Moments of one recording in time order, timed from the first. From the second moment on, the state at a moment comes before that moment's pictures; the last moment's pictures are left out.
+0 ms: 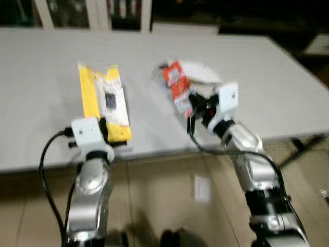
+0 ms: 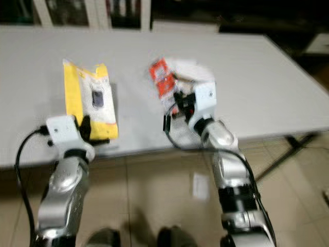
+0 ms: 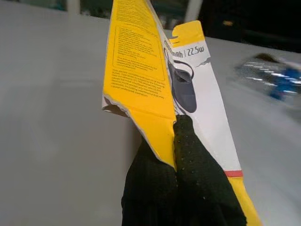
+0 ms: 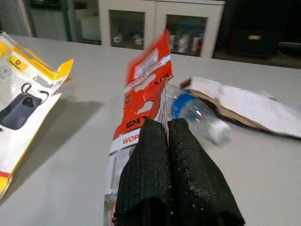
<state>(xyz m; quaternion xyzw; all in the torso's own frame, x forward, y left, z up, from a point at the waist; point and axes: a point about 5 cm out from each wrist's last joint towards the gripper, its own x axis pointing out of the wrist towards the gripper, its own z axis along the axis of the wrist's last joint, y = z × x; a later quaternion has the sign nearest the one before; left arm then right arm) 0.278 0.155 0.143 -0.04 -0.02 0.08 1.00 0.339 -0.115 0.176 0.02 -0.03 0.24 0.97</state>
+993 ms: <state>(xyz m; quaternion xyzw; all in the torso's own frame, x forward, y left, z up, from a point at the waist) 0.283 0.173 0.144 -0.02 0.01 0.06 1.00 0.341 -0.100 0.172 0.06 -0.04 0.21 0.97</state>
